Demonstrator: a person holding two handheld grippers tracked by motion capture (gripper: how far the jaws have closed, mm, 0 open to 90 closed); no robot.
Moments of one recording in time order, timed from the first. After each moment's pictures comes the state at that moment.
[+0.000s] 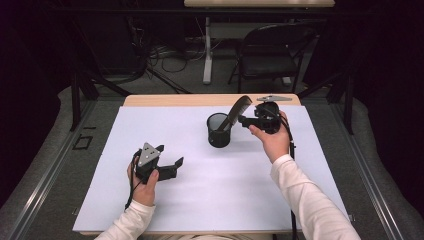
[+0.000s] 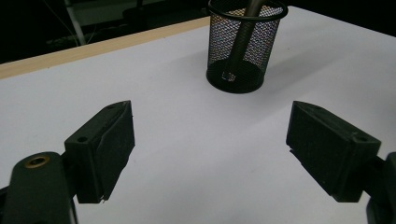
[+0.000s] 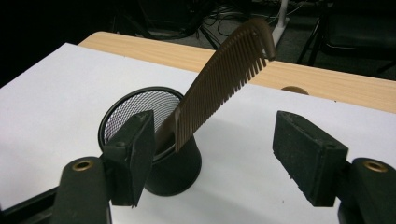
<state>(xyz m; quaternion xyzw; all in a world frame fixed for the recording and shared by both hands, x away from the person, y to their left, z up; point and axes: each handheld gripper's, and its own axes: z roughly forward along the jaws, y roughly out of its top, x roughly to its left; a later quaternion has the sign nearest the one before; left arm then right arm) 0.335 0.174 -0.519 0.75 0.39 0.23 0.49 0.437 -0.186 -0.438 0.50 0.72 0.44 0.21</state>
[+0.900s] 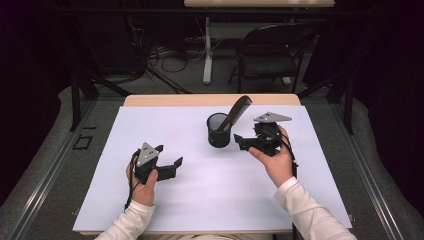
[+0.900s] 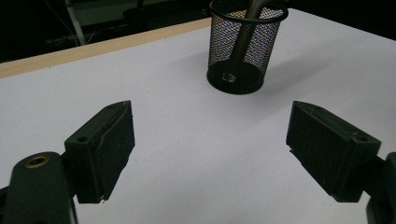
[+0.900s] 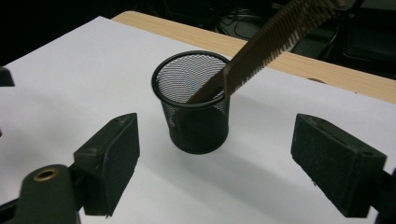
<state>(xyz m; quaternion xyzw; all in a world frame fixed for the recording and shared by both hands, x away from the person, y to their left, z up) 0.335 0.177 -0.518 0.74 0.39 0.23 0.49 0.376 -0.176 -0.444 0.44 0.75 0.44 0.23</state>
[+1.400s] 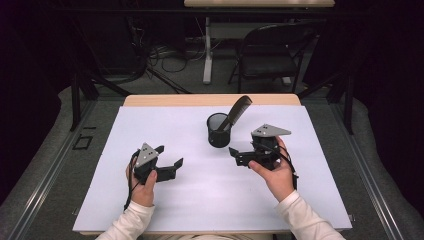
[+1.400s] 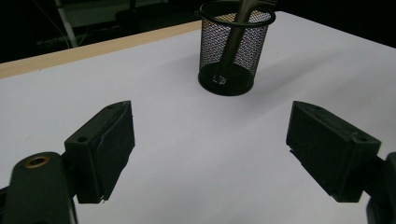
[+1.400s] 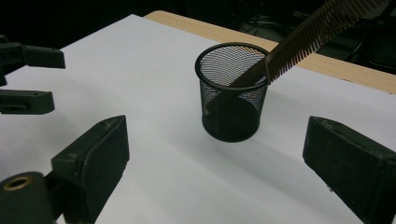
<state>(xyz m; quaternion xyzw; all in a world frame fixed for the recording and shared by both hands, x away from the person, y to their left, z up) 0.331 0.177 -0.514 0.75 0.38 0.22 0.50 0.343 -0.169 -0.449 0.41 0.76 0.46 0.21</state>
